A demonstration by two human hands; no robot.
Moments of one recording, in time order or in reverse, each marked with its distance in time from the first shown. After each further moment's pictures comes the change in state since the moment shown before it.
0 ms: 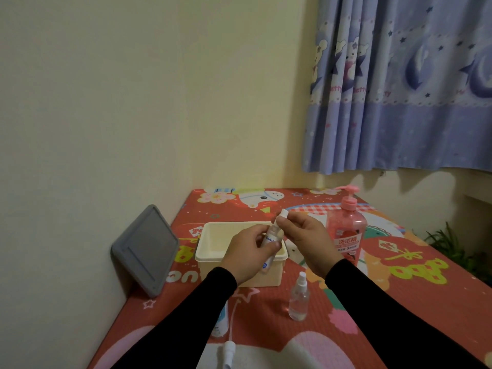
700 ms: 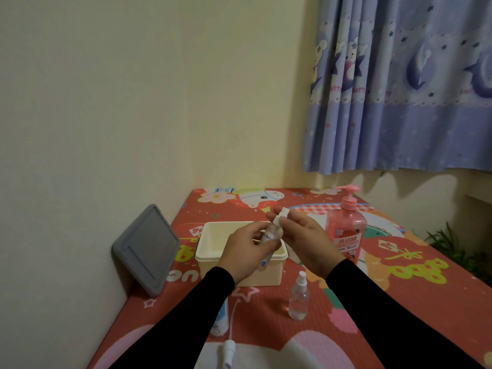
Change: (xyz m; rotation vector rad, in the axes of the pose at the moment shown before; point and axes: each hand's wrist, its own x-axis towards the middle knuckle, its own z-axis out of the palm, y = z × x) left_hand -0.002 0.001 -0.002 -0.046 0.056 -0.009; right_hand 0.000 -0.005 0.004 0.191 -0.047 0.107
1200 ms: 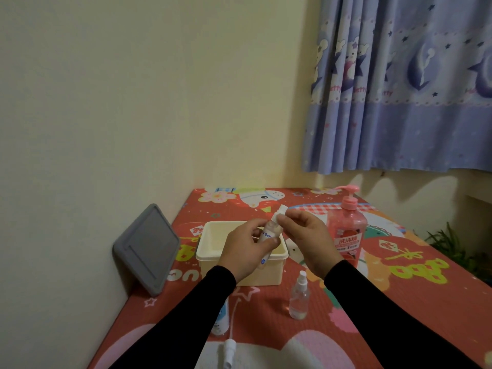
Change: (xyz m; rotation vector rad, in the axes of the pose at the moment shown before) left_hand -0.001 0.004 -0.002 0.022 0.038 0.004; right_hand 0.000 0.006 -0.003 -0.131 0.159 -0.059
